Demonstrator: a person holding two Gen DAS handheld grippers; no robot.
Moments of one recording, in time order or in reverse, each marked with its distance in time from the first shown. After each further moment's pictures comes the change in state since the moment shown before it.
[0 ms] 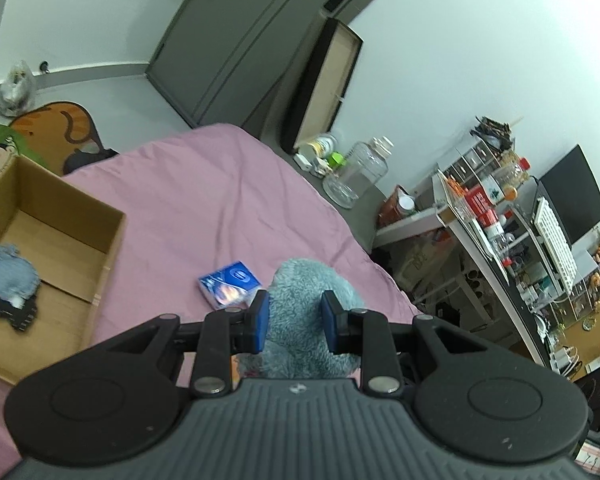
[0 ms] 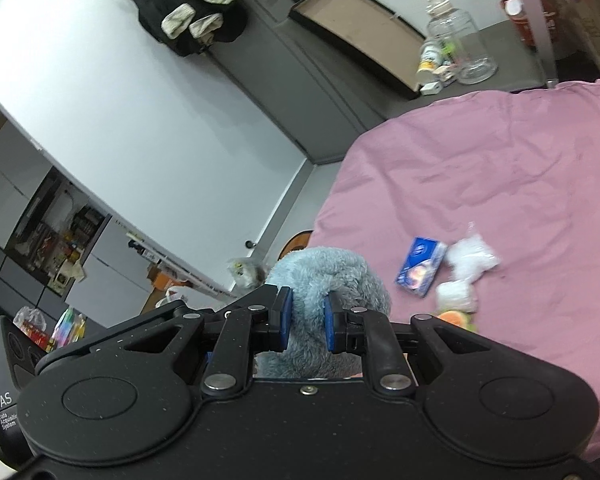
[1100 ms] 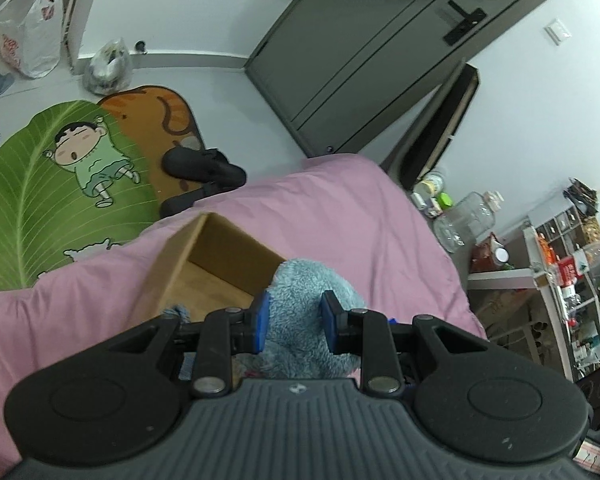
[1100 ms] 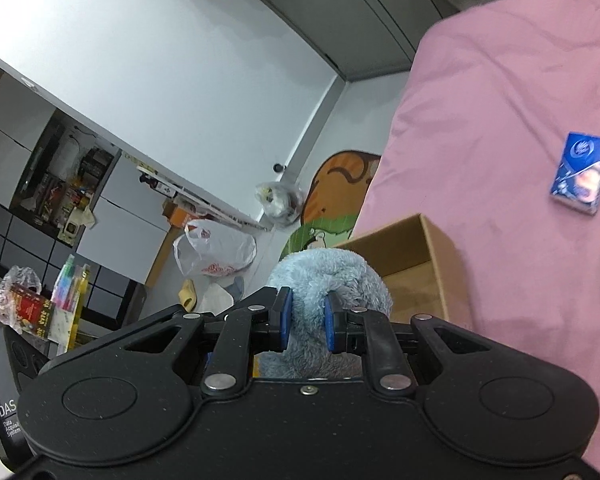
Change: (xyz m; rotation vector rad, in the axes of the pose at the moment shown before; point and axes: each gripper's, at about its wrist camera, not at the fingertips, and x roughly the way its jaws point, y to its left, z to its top) left arm -0.015 0.173 0.072 -0.162 0.022 0.171; right arm 0.161 0.094 -0.052 0.027 0.234 0.051
